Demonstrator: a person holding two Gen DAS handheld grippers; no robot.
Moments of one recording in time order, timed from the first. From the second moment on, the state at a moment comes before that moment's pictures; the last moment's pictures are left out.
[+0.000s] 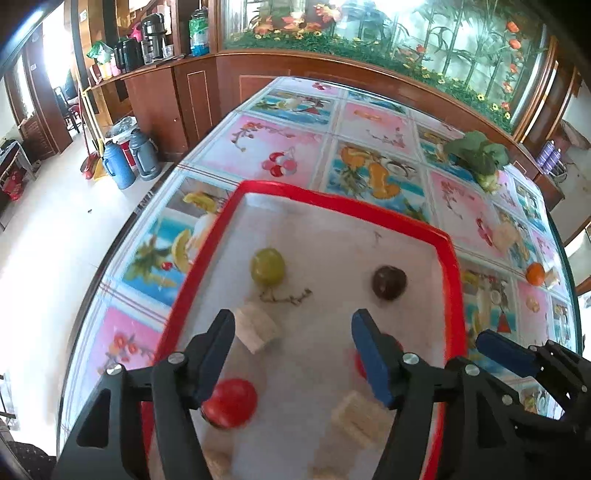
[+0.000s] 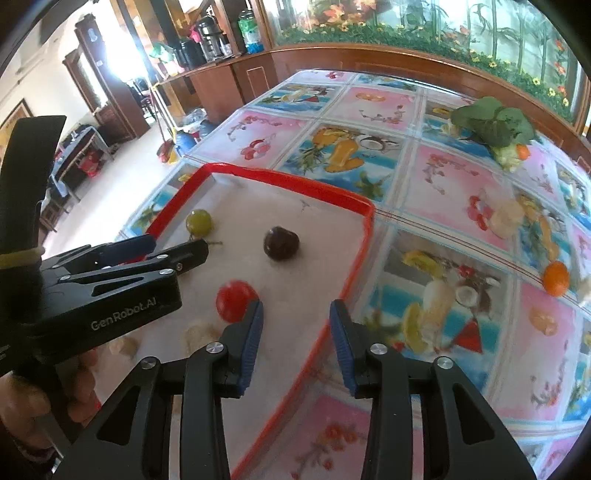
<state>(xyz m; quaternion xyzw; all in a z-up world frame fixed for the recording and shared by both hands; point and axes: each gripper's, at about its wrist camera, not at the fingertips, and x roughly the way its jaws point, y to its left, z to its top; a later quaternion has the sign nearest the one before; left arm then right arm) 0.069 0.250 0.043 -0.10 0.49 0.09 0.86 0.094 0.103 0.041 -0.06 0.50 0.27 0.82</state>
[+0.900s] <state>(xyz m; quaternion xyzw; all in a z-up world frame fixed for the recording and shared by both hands) 0.116 0.014 0.044 0.00 0.51 -0.05 0.86 0.137 -0.156 0.038 0.04 0.49 0.13 0.86</state>
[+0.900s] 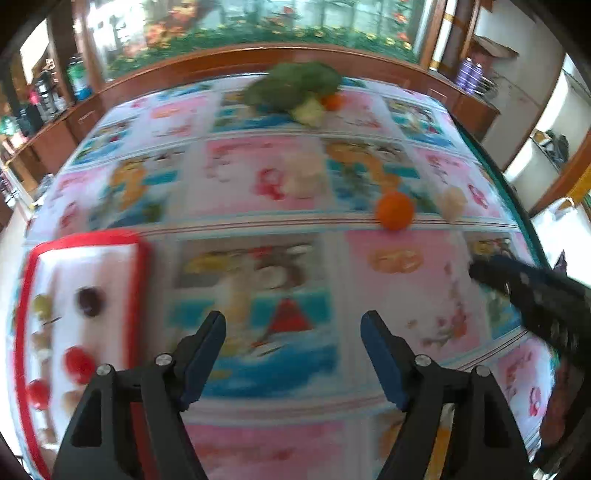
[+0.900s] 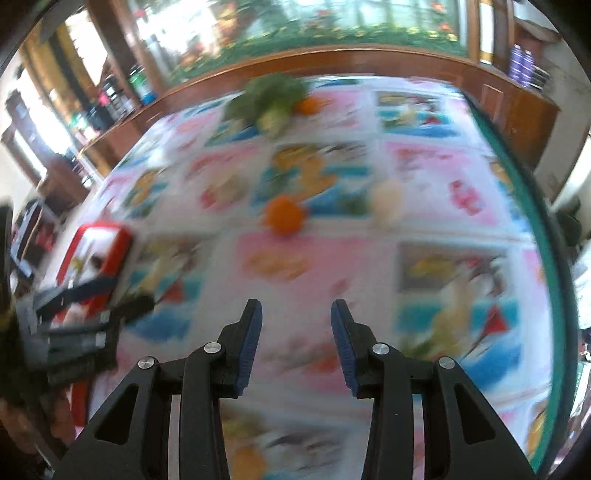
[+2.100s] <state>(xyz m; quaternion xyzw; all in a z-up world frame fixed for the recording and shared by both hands) 0.204 -0.075 0.021 0.01 0.50 -0.06 0.86 0.178 -0.257 0.020 0.03 0.47 0.09 0.88</state>
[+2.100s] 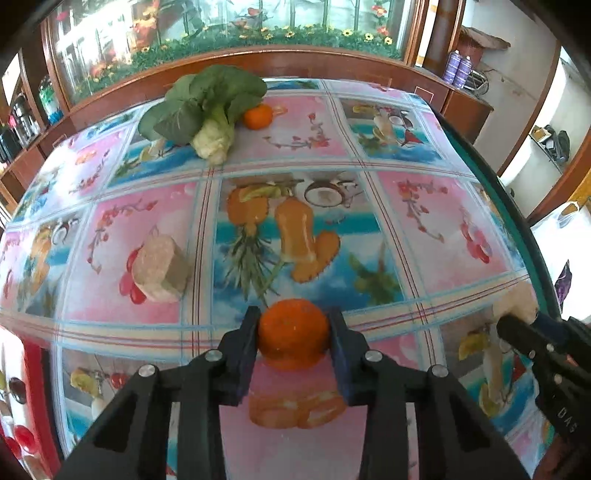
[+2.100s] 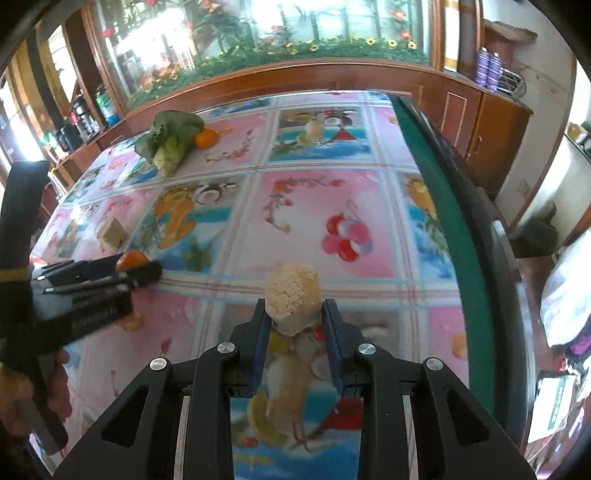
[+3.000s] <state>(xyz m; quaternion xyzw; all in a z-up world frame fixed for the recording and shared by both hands) 0.045 0.010 0.041 -0.04 0.51 -0.09 0.86 0.062 -0.184 0.023 0.03 0.49 0.13 0.86</state>
